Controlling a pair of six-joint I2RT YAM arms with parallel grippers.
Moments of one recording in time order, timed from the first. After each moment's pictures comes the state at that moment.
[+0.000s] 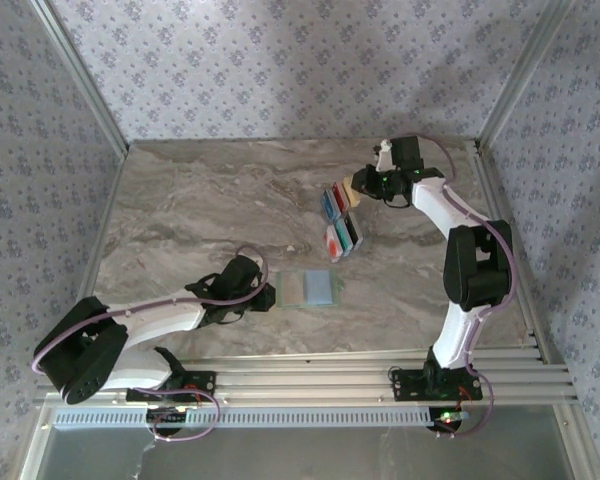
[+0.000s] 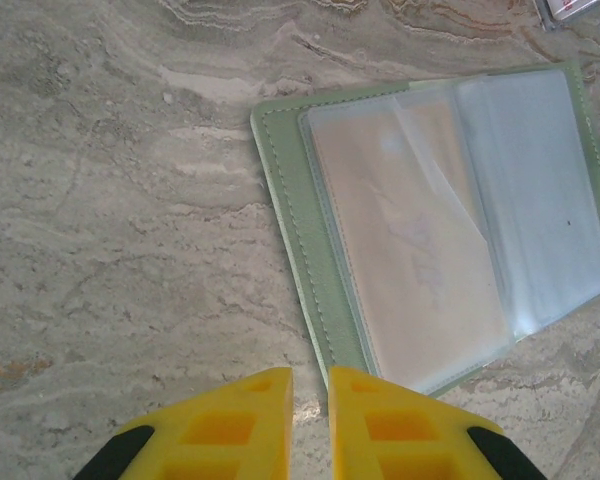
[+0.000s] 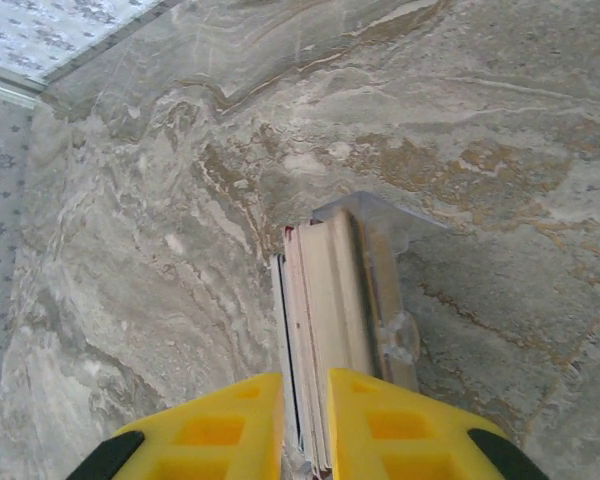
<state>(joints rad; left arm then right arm) -0.79 1.28 0.47 -0.06 0.06 -0.67 0.18 1.85 1.43 -0.38 -0.49 0.45</state>
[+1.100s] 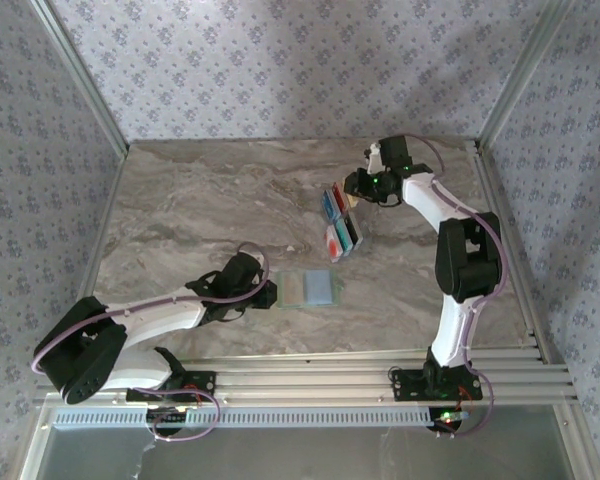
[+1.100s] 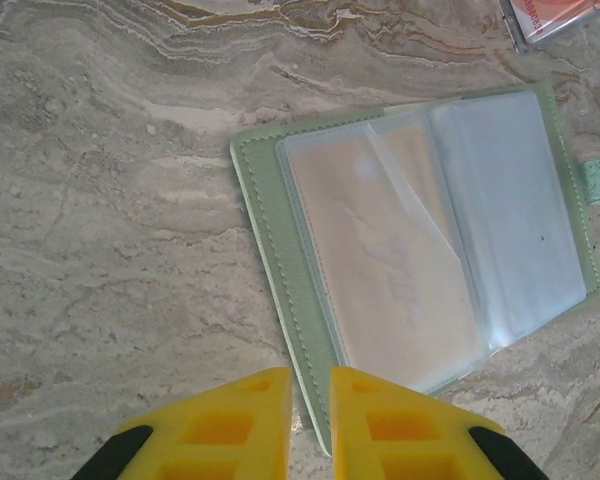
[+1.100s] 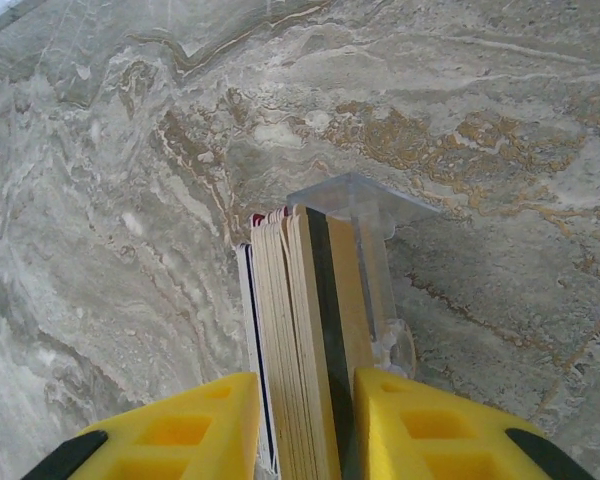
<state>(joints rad) -0.79 1.28 0.50 -0.07 0.06 -0.67 0.21 1.94 1.52 -0.47 -0.45 0.40</state>
